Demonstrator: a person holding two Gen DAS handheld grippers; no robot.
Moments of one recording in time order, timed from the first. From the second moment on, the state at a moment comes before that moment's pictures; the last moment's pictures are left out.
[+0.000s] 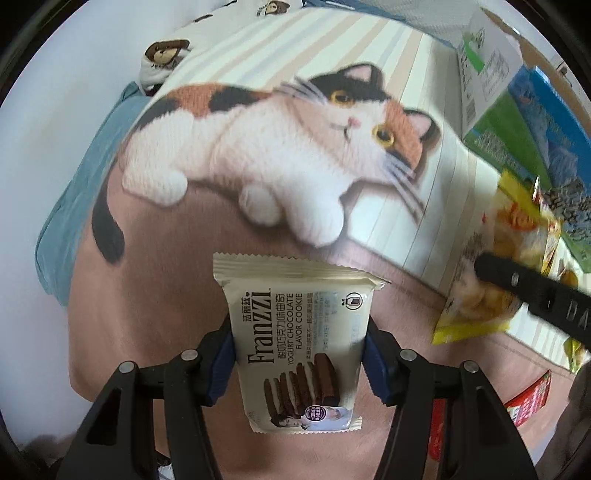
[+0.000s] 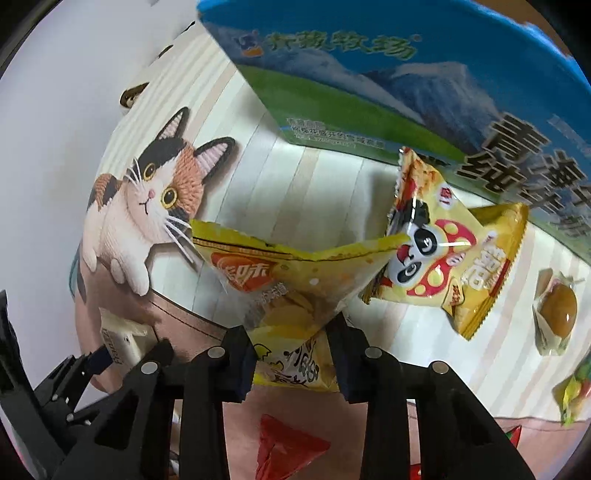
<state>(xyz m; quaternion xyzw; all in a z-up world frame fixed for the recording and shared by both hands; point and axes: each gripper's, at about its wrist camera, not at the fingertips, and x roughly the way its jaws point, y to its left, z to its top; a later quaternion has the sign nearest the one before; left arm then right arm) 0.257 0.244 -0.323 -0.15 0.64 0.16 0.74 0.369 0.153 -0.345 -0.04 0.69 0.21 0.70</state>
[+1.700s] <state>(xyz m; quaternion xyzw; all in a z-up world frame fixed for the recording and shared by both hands) 0.559 0.106 -0.273 -0.07 0.75 -0.05 0.66 0.548 0.016 -0.291 0.12 0.75 0.15 0.64</state>
